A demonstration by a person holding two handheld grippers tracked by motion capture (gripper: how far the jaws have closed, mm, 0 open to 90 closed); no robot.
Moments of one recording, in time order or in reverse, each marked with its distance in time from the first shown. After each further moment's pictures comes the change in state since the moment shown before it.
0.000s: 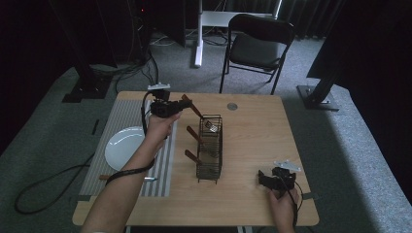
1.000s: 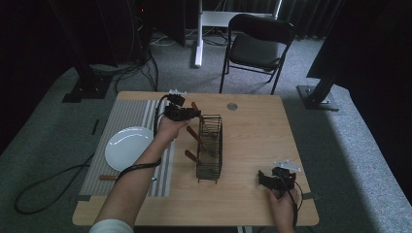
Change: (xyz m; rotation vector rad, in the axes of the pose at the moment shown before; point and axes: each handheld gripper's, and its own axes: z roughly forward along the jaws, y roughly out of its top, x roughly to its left) left arm 0.016 -0.022 0.066 0.201 0.070 0.062; right arm 0.000 0.000 0.000 0.000 0.000 0.000
